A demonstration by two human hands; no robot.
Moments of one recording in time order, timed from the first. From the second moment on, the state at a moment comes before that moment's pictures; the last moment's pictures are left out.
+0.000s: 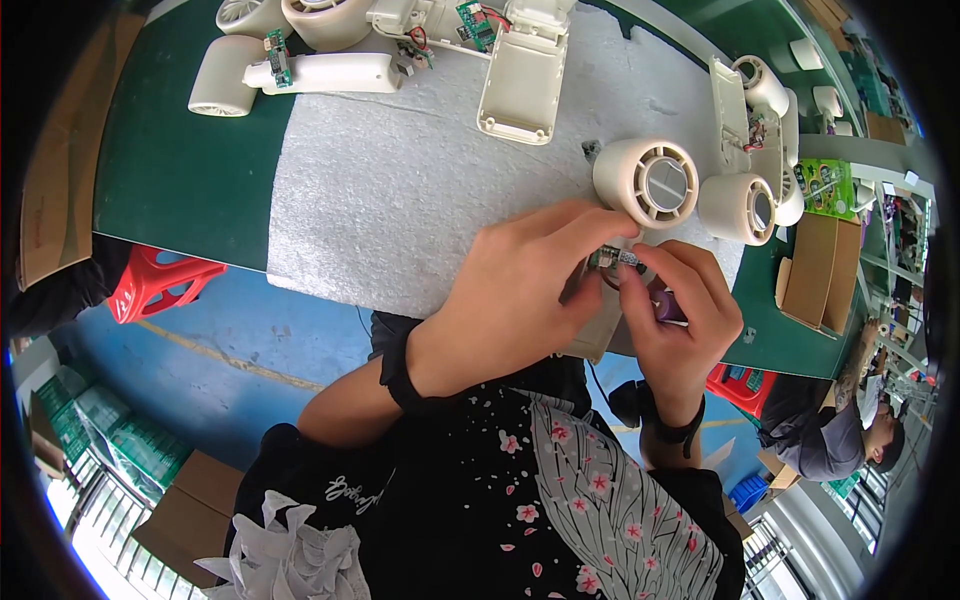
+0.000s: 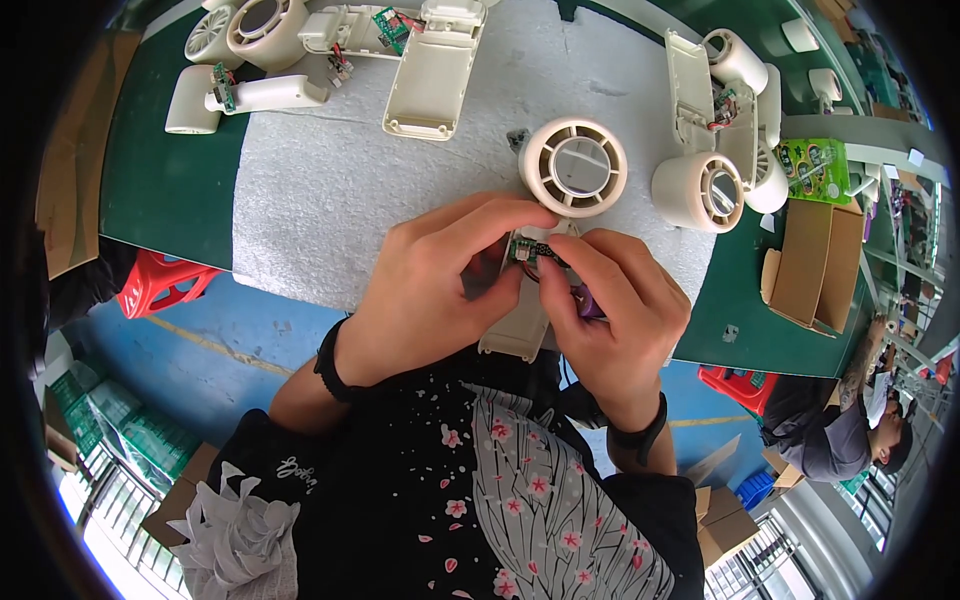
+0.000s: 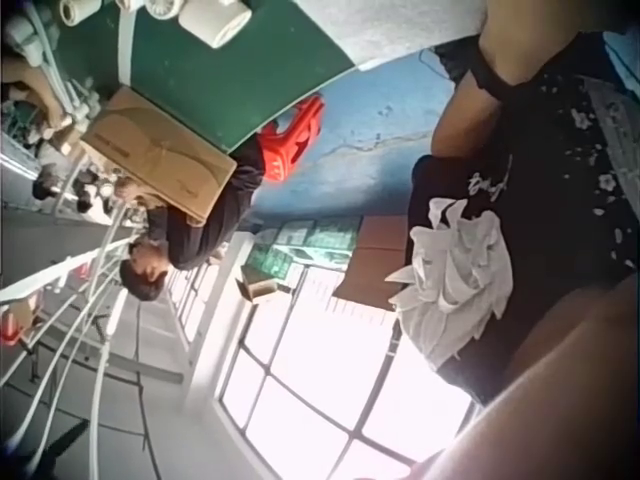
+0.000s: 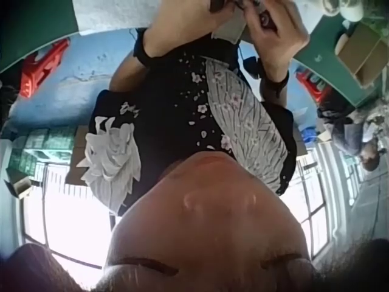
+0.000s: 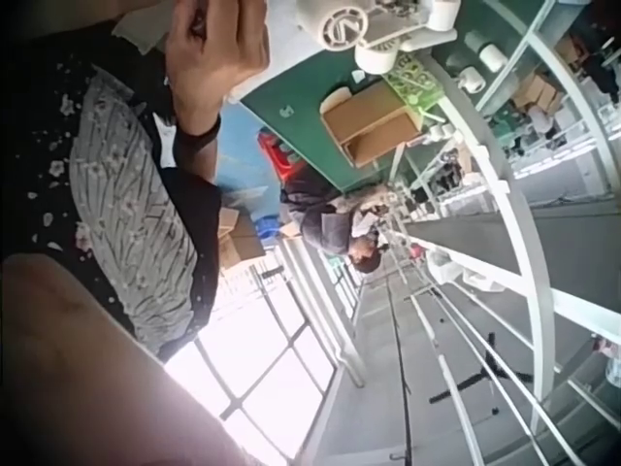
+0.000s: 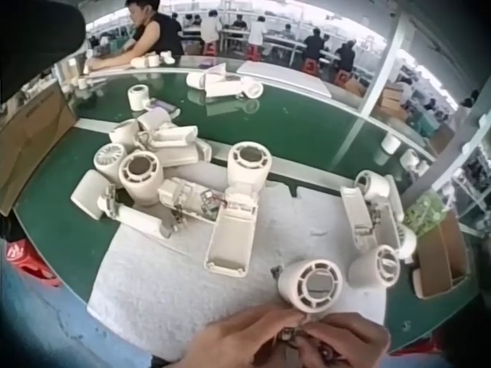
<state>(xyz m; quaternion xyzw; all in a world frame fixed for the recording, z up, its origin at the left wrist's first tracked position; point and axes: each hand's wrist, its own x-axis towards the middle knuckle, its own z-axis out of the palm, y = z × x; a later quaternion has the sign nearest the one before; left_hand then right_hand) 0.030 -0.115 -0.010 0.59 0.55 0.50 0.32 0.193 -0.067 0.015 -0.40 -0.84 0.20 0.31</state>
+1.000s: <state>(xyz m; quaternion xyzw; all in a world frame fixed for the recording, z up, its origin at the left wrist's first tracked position) 0.018 -0.102 -0.016 0.57 0.45 0.58 0.37 0.200 -0.055 0.022 -0.39 -0.84 0.24 0.28</state>
